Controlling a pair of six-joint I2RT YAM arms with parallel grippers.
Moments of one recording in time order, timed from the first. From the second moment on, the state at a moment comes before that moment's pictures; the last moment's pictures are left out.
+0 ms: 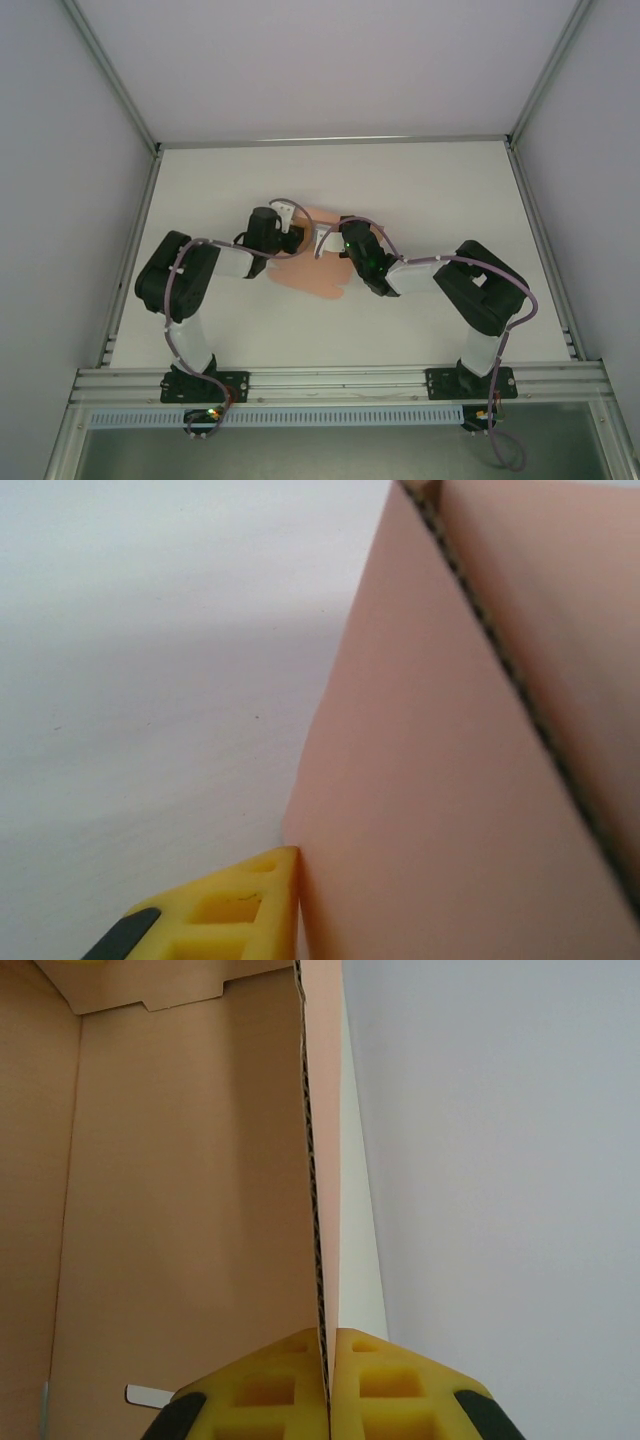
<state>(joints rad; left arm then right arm) -0.48 1.84 0.76 0.52 0.17 -0.16 0.73 1.79 0.80 0.61 0.49 -1.15</state>
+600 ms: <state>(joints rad) -0.46 1.90 0.87 0.53 0.26 -0.11 0.71 1.80 0.82 0.58 0.51 -1.12</state>
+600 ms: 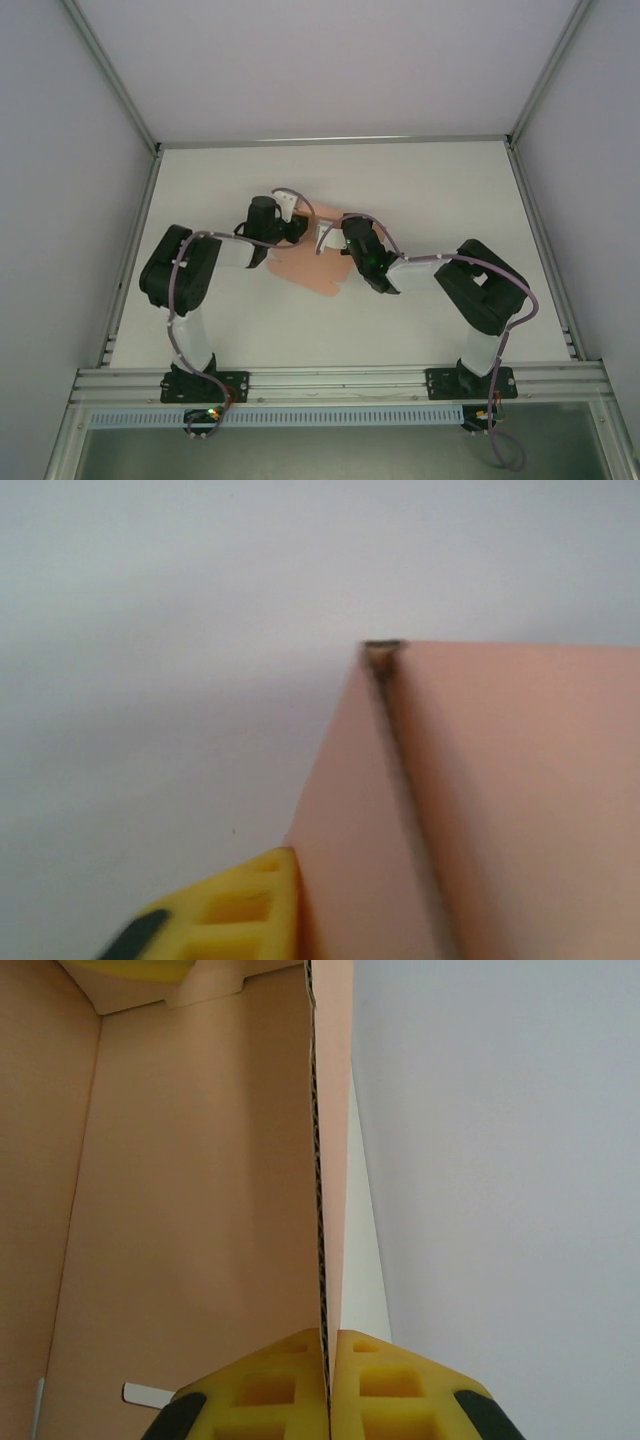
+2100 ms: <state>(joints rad) -0.51 1.84 0.75 0.58 0.00 -0.31 0.72 1.81 0.84 0.55 0.46 -1.09</state>
